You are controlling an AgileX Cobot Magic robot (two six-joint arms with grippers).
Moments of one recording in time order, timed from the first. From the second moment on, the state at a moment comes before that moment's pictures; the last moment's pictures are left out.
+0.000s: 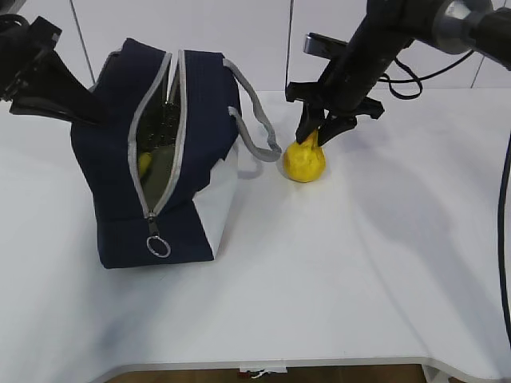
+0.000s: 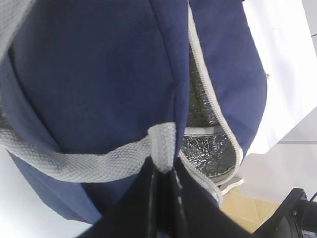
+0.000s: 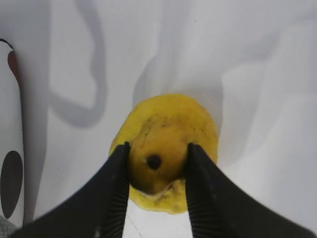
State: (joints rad) left arm -0.06 1.64 -1.32 -0.84 1.12 0.49; right arm 0.20 2.42 -2.28 0.33 1.22 0.01
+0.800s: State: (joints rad) left arm -0.06 1.64 -1.32 -0.84 1.12 0.49; right arm 0.20 2.24 -2.43 0.67 1.25 -0.08
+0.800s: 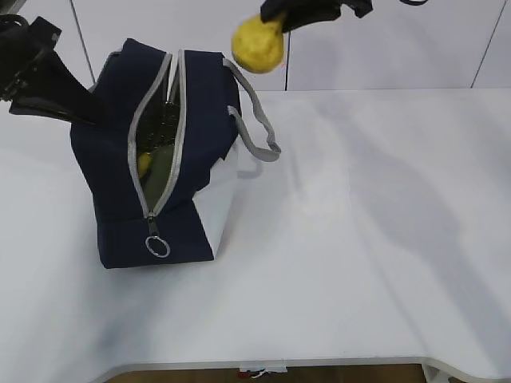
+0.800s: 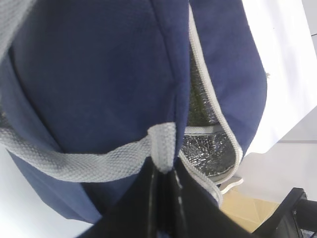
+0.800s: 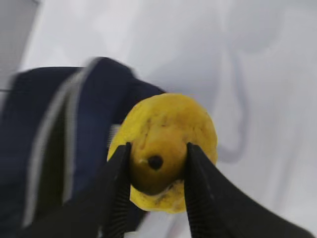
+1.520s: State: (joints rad) left arm -0.06 1.64 -1.32 -0.85 1.12 0.49; right arm 0.35 2.24 -2.39 0.80 1.25 -0.16
